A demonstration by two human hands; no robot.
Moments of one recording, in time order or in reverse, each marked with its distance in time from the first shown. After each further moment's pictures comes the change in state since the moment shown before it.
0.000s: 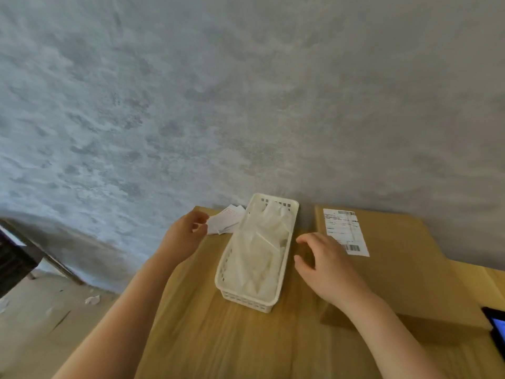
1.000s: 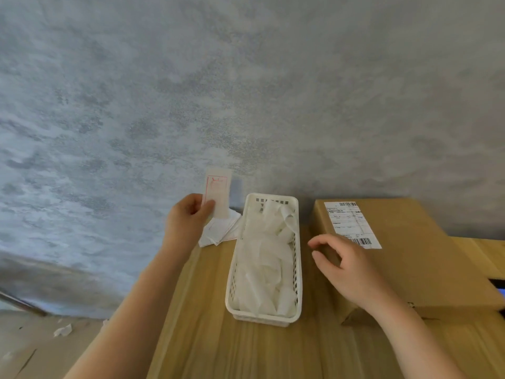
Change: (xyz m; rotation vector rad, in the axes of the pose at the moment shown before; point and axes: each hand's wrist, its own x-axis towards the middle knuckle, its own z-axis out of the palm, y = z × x) left_hand 0.047 0.027 -0.004 -0.540 0.049 0.010; right_hand 0.007 0.009 0.019 0.195 0.161 0.087
